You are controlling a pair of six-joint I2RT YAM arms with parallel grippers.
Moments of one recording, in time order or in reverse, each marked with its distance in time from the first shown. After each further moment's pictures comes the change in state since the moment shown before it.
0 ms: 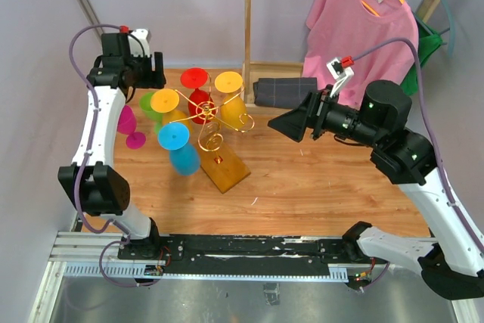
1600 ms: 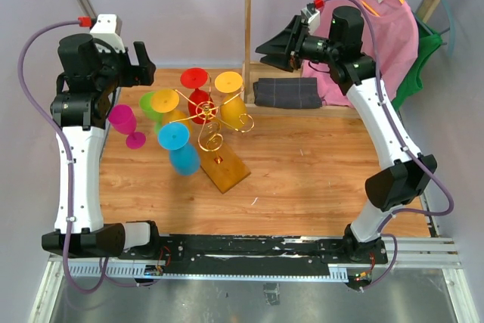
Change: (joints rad) left arm 0.000 -0.344 0.033 -0.018 0.008 -0.086; right arm -0.332 0.702 0.457 0.250 -0.485 0.487
